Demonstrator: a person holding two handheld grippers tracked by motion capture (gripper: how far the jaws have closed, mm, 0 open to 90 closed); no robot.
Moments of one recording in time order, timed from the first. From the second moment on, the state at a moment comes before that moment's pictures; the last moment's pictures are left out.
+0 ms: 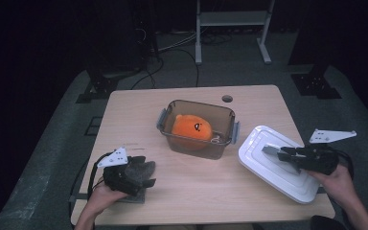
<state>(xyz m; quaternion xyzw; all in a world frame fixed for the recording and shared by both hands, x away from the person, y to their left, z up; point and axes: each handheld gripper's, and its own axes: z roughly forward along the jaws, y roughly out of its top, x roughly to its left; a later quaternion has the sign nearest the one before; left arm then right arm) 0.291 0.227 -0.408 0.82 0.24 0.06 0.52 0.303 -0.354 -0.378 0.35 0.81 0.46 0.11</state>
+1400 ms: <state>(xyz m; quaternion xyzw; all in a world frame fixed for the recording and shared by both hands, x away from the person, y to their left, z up) 0.290 0.231 -0.408 0.82 0.24 0.07 0.52 0.333 -0.290 -0.294 0.26 0.83 0.49 0.10</state>
